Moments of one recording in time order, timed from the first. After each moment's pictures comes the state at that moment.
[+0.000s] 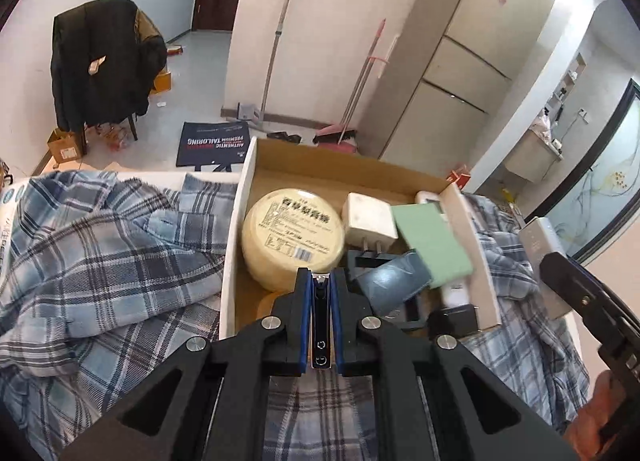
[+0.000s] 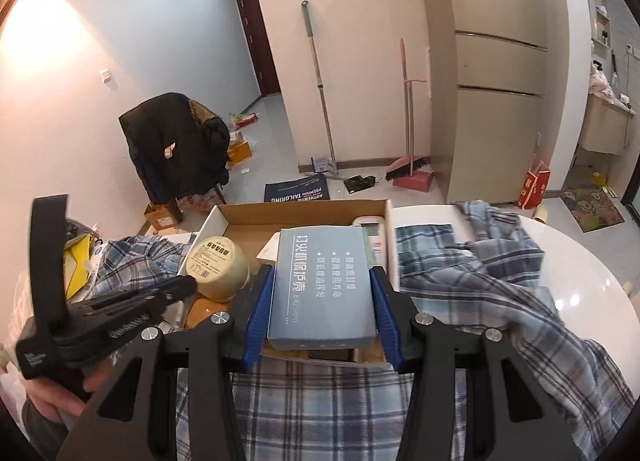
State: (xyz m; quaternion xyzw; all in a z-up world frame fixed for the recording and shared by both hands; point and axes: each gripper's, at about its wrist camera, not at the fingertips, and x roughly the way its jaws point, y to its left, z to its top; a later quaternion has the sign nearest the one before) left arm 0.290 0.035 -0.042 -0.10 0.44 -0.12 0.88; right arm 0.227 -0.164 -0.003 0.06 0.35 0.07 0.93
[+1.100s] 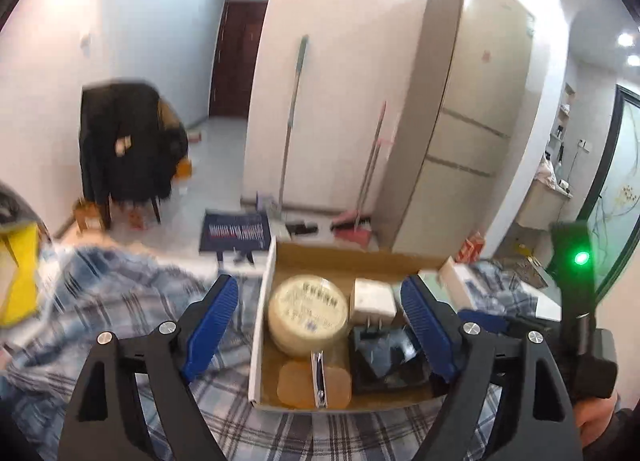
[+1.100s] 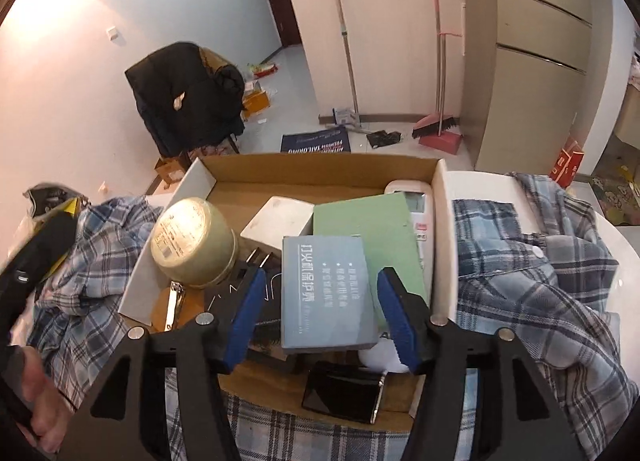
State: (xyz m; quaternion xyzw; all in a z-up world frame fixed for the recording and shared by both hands) left arm 0.249 0.032 0.010 -0.07 0.26 -0.08 0.96; right arm 0.289 -0.154 -0.057 0.05 0.43 0.11 0.90
